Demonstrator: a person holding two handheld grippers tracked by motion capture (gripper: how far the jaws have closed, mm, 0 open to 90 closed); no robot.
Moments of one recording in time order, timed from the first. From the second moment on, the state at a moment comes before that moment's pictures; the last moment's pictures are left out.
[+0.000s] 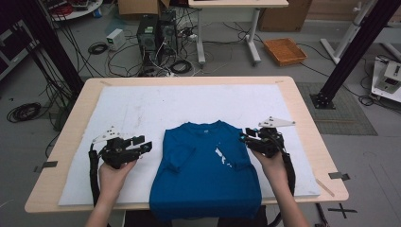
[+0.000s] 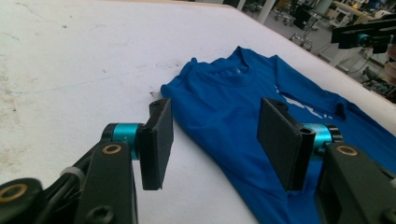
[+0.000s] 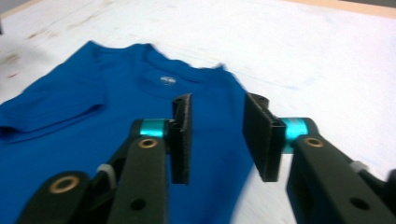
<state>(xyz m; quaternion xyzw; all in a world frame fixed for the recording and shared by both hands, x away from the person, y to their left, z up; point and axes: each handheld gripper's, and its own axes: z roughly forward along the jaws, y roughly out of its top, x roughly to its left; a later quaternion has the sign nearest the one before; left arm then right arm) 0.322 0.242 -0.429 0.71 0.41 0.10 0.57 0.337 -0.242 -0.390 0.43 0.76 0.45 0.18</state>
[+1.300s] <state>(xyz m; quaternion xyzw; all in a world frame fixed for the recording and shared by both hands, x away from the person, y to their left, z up) 0.318 0.234 -0.422 0.74 0.39 0.13 0.54 0.341 -0.298 -0.393 0.46 0.71 0.49 0.20</state>
